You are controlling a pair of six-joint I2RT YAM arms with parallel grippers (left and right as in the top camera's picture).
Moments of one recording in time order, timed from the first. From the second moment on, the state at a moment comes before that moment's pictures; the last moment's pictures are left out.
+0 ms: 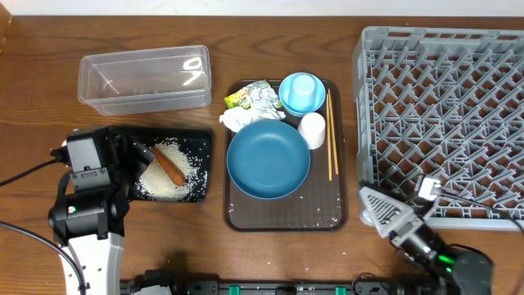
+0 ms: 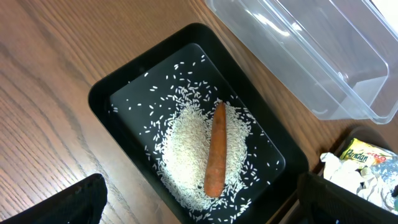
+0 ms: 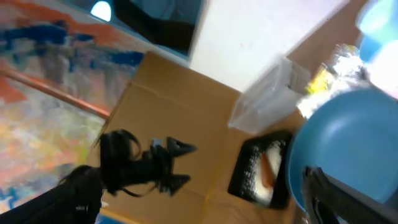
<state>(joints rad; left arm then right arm) 0.18 0.97 0.96 -0.95 -0.17 -0.69 0.00 0.05 0.20 0.03 -0.79 1.32</state>
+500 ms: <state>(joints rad) 0.18 0.97 0.96 -0.95 -0.17 -0.69 0.01 0.73 1.11 -0.94 -0.49 0.66</state>
